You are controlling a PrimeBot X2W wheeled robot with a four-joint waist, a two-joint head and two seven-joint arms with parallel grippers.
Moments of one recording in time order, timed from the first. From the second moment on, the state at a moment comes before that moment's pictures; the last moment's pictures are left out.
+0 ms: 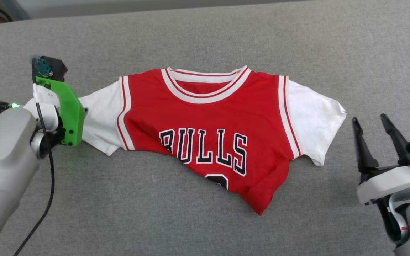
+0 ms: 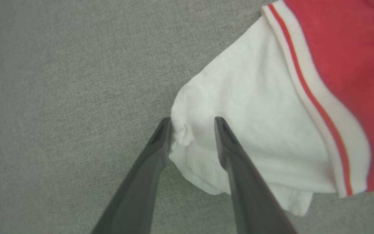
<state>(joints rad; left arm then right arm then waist) -0.99 0.62 -0.99 0.78 -0.98 -0.09 0.42 -0.19 -0.21 0.01 0.13 0.22 0.13 -0.17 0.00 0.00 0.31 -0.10</state>
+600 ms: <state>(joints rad) -0.71 0.62 -0.83 0.44 -0.89 0.21 -0.25 -0.40 -0.52 0.06 0.09 0.37 0.13 0.15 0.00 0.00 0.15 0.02</state>
